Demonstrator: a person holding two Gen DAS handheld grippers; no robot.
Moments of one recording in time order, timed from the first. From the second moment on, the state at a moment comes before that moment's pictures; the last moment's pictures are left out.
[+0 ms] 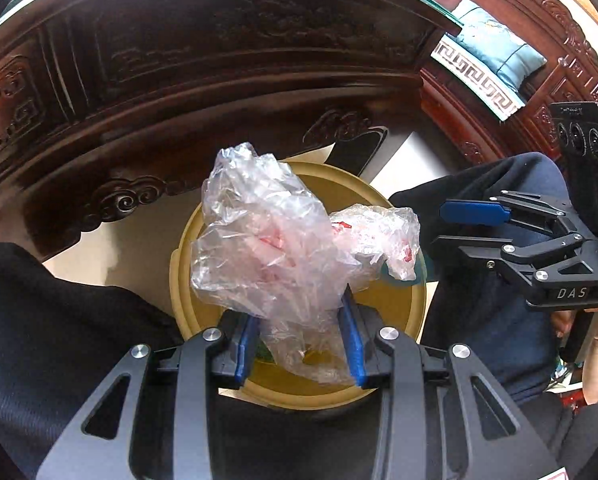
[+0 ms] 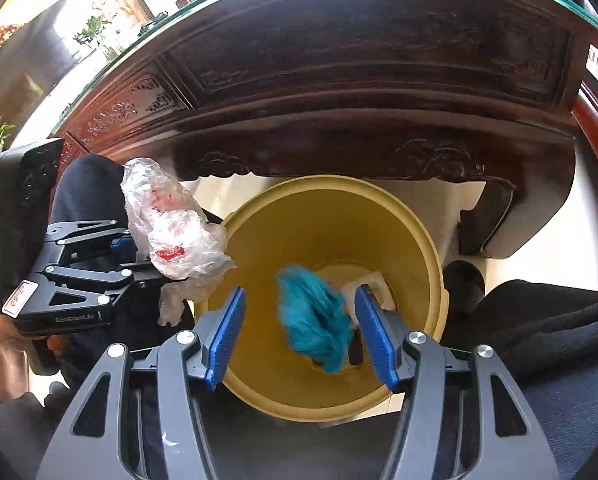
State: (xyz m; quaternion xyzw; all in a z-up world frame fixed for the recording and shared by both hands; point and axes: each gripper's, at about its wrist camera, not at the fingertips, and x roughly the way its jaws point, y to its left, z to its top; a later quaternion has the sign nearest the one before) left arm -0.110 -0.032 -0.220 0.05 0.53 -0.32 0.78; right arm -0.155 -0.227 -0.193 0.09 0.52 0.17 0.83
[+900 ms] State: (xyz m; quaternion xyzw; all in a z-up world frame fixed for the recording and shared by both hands) left arm -0.110 -0.063 -0.229 0.06 0.55 -0.35 0.75; right arm -0.161 -0.240 -0.195 0.11 0.52 0.17 0.83
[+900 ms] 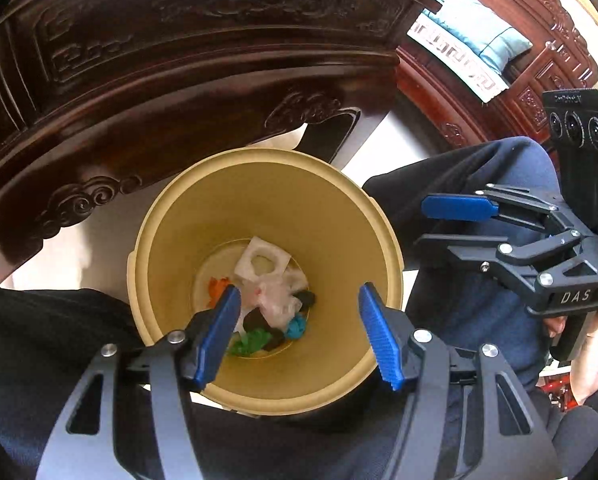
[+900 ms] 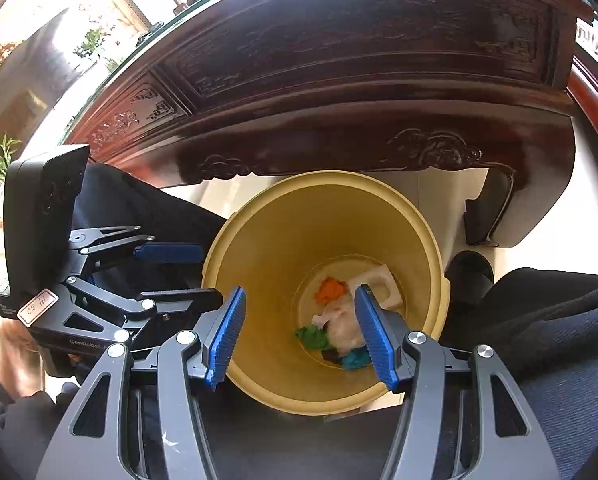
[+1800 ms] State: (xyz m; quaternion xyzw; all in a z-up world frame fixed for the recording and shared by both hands) left arm -0.086 -0.055 -0.198 0.06 0.53 -0.33 0.78; right arm -0.137 -0.235 -0.190 0.12 0.52 0.20 0.82
